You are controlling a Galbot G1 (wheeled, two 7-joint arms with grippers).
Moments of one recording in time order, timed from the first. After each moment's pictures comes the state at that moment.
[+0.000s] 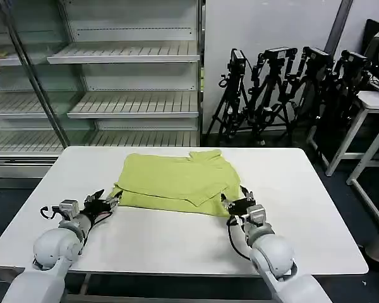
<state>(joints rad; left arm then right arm) 1.07 -1.03 -0.51 -1.73 -0.57 0.55 0.00 -1.08 1.15 0.18 1.95 0.32 -0.56 0.22</state>
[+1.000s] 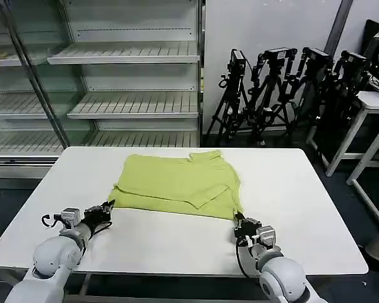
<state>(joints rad) 1.16 -1.04 -0.52 -1.79 -0.56 0.57 0.00 -1.26 1.10 0.24 2.03 0.39 -0.57 0.21</state>
